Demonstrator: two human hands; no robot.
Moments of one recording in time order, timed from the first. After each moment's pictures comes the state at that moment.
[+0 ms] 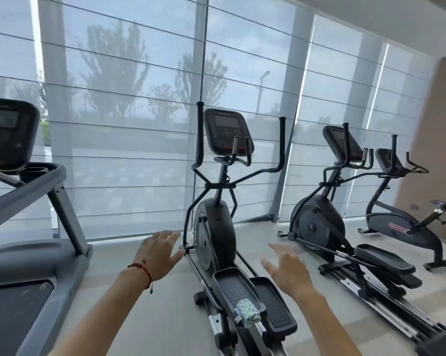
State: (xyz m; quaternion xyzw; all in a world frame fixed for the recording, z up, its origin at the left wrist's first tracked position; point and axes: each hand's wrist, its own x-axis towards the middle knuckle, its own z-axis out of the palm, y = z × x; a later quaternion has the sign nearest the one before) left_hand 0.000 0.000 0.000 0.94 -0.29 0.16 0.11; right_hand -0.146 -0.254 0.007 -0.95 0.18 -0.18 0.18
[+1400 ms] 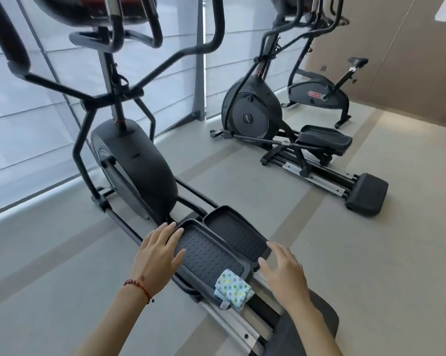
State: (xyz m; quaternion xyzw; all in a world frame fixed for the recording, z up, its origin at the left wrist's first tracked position) left_hand 0.412 -0.312 -0.219 0.84 -0.54 0.04 0.12; right_hand 0.174 -0.458 -0.217 -0.83 0.46 -0.13 0.28
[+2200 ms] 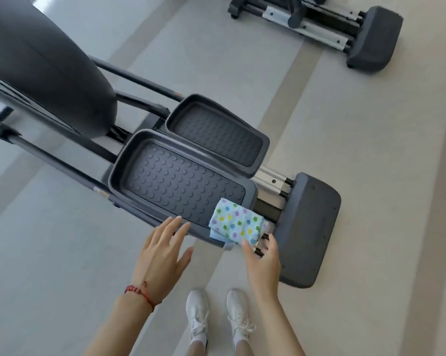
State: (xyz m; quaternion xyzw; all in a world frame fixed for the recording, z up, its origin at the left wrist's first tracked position) left_hand 0.438 -0.371 -0.493 0.76 -0.63 -0.15 0.06; right_hand 0.248 -0.433 -0.524 -0.43 0.74 -0.18 0.48
